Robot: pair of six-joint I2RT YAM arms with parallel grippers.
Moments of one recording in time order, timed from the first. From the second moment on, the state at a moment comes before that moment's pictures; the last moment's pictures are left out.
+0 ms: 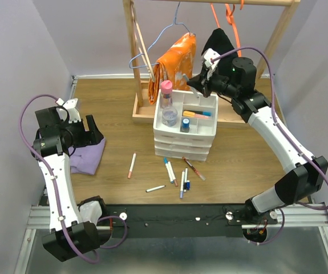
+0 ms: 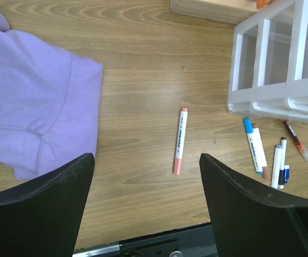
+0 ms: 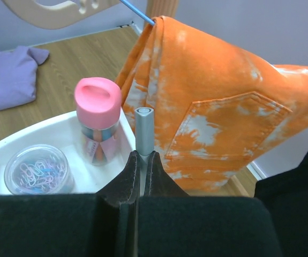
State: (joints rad) left arm 0.34 0.98 1.15 -0.98 0.50 0.06; right arm 0.40 1.50 1.49 -0.15 -0.55 -0.31
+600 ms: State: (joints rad) left arm 0.38 0.98 1.13 -1.00 0.51 0.08; right arm 0.40 1.55 1.44 -0.13 -0.63 -0.32
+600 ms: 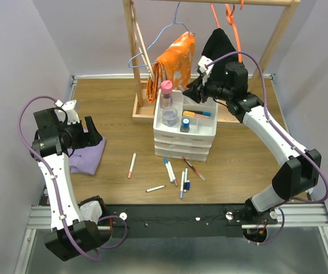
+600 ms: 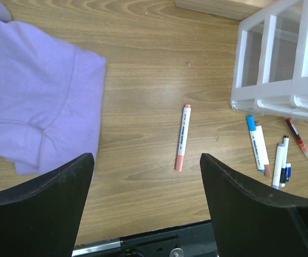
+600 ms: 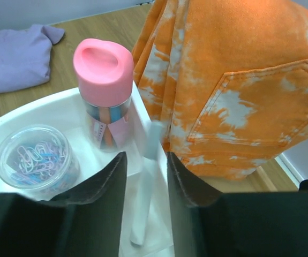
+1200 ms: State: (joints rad) left arm -0.03 1.20 1.10 -0.97 0.46 0.07; right arm 0.40 1.22 1.49 -0.30 -0.52 -0.26
